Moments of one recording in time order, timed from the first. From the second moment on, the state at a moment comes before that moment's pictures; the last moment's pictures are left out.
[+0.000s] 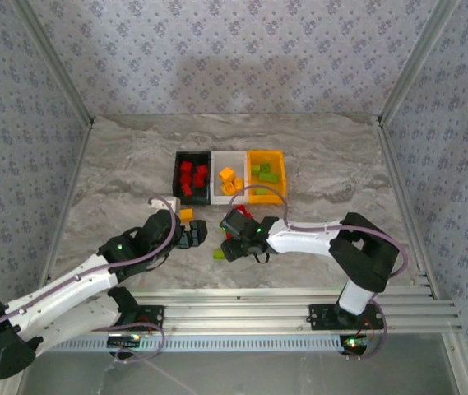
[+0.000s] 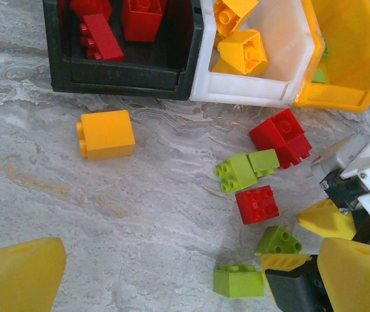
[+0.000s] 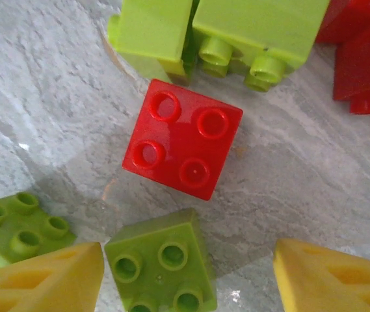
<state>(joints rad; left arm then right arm) -0.87 0.83 0.62 -0.53 -0.31 -0.75 1.01 1.69 0.93 -0.40 0.12 0.48</state>
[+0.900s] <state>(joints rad) -0.87 0.86 0.58 -0.51 -0.29 -0.75 0.64 1.48 1.10 -0.48 0.20 0.53</state>
